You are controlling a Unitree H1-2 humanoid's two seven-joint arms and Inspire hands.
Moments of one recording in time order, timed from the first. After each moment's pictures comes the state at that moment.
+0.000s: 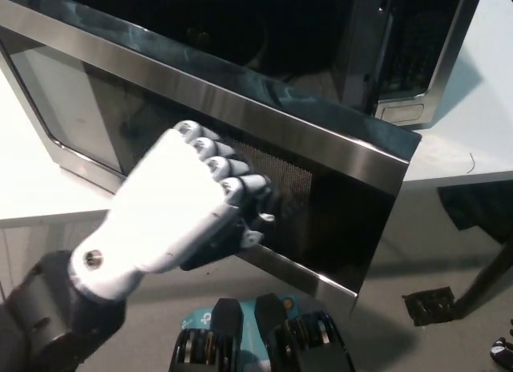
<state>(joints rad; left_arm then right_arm) -0.50 0.42 -0.37 -0.47 0.85 -0.32 0.10 -0.27 -0.28 -0.15 1.01 0.02 -0.04 -0.08</state>
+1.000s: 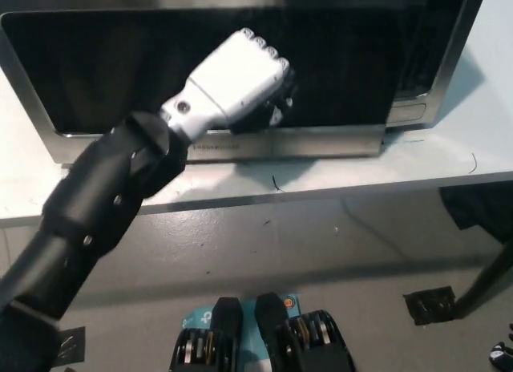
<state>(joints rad) -0.99 0.31 -0.45 0.56 1.03 -0.41 0.19 -0.25 -0.28 -0.14 1.00 0.02 -0.04 -0.08</state>
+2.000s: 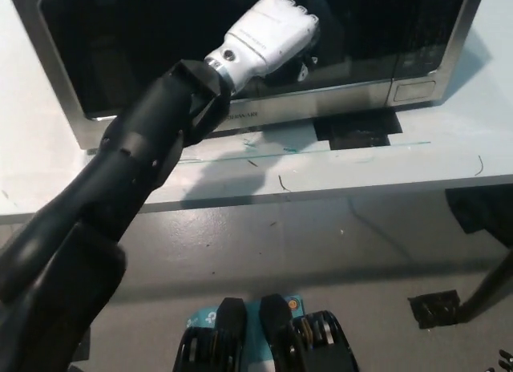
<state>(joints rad) -1.19 0.20 -0.56 0.98 1.04 -0.40 0.40 -0.20 -0.25 -0.14 1.01 0.02 -0.04 -0.08</state>
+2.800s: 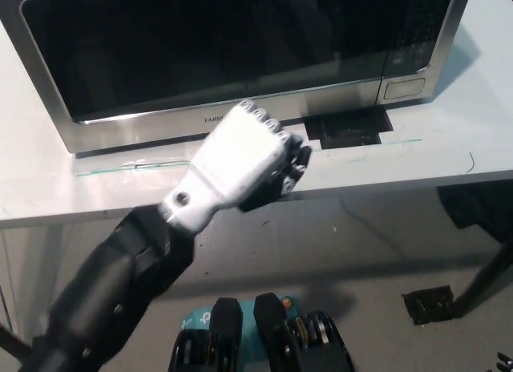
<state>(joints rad) -0.57 0.29 -0.39 0.00 1.05 -0.34 0.27 -0.20 -0.24 -0.14 1.01 0.02 -0.04 -0.08</state>
